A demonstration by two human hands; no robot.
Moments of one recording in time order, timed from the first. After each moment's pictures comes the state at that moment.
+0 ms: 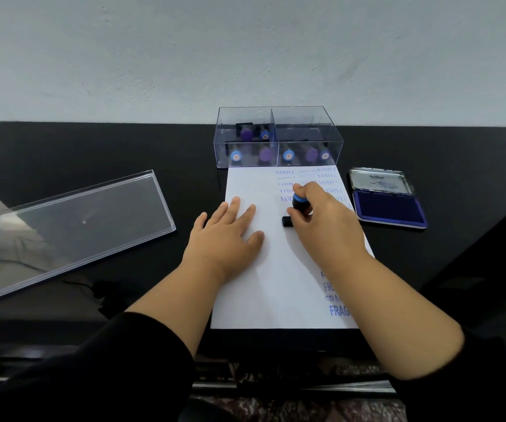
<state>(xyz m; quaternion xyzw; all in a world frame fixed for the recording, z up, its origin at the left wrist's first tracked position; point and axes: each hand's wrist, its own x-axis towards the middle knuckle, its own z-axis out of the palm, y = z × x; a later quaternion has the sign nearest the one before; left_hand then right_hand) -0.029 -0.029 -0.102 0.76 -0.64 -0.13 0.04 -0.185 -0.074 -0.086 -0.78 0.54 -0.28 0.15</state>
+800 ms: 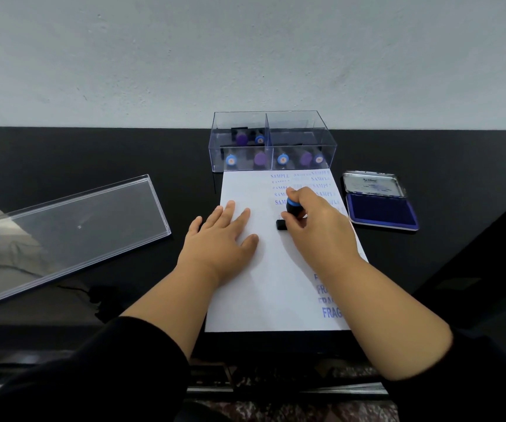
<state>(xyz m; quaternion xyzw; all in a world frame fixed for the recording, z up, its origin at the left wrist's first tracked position) -0.029 -0.028 -0.102 0.76 -0.64 -0.13 0.04 -0.188 -0.073 -0.088 -0.78 0.53 -0.30 0.17</state>
